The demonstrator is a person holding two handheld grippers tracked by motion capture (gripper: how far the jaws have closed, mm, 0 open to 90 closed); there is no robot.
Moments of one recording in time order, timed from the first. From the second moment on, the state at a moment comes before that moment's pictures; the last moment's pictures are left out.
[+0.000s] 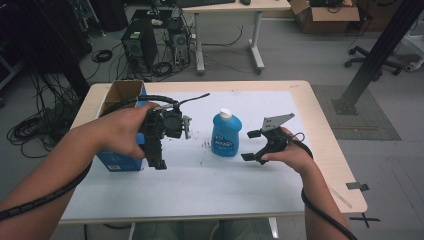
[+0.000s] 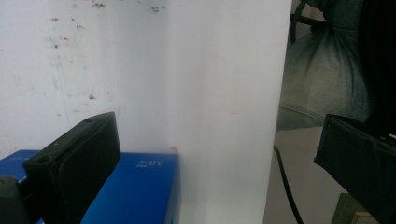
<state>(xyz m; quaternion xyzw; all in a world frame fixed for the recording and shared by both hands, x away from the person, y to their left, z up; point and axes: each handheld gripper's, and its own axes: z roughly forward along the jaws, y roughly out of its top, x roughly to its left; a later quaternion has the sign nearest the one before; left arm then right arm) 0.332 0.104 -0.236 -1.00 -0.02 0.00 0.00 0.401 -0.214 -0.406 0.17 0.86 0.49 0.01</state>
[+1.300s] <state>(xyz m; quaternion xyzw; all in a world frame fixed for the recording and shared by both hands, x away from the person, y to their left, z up) 0.329 0.114 -0.240 -1.00 -0.03 0.01 0.00 0.422 -0.182 -0.423 0.16 0.83 0.53 -0.01</state>
